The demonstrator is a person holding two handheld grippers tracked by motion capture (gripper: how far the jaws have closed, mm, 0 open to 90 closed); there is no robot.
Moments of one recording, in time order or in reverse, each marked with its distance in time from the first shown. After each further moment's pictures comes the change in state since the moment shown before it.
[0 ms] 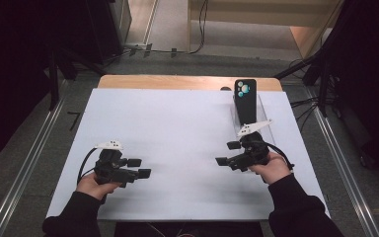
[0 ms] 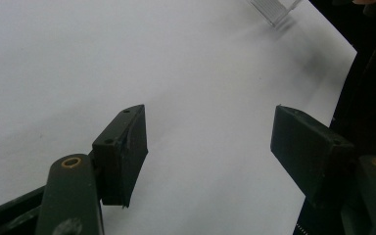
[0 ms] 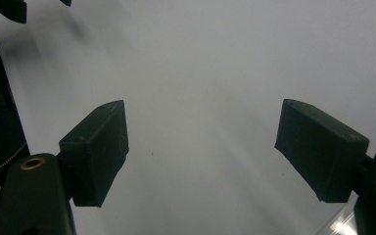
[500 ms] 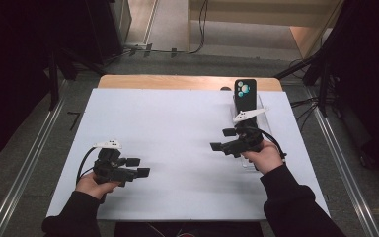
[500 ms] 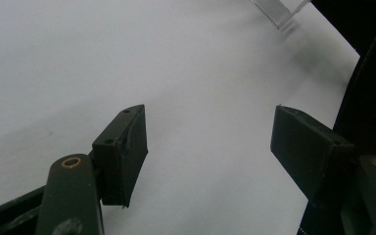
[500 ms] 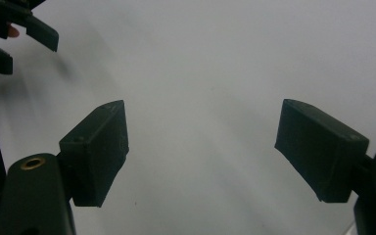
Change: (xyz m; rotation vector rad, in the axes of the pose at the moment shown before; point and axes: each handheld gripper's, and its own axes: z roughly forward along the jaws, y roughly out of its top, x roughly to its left) left arm 0.004 0.000 -0.001 -0.005 0.005 -0.015; right arm -0.011 0.031 0.008 -0.053 -0.029 0.026
